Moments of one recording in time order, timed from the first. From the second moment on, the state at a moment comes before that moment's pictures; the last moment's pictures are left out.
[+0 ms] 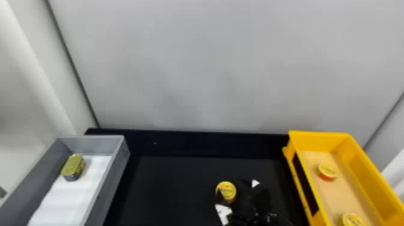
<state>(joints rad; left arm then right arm) -0.07 0.00 0.55 -2.23 -0.30 0.48 -0.15 -0.07 -0.12 0.30 -1.07 0.10 -0.04 0.24</state>
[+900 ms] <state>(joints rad) -0.07 0.00 0.55 -2.22 -0.30 0.48 -0.16 -0.05 -0.13 0.32 -1.16 0.15 0.03 0.28</state>
